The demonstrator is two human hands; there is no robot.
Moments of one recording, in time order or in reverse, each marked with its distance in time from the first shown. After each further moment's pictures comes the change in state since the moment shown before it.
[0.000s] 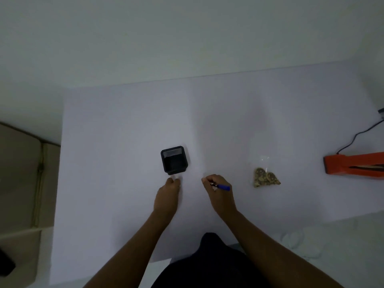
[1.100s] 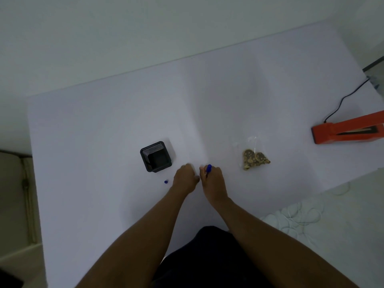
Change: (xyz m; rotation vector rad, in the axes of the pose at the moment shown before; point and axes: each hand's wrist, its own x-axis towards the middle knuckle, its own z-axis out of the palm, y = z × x) left_hand 0.064 0.079 0.047 -0.191 -0.320 -0.098; right_hand 0.008 0.049 0.013 -0.214 0.104 0.304
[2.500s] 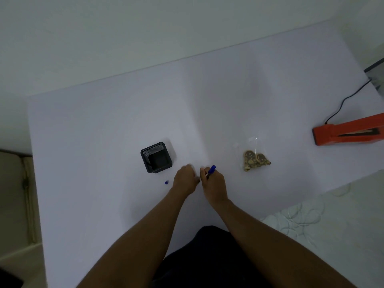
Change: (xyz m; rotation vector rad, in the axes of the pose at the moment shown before) left_hand -0.001 0.000 0.000 -0.017 0.015 0.018; right_hand -0.003 -0.007 -0.011 -0.011 0.004 -0.080
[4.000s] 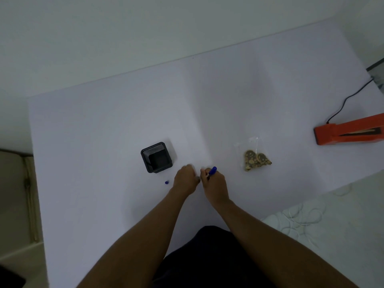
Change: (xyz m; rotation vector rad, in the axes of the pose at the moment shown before) left_hand 0.003 -0.006 0.004 -0.020 0.008 0.017; right_hand -0.001 0.007 0.004 -0.012 -0.003 -0.023
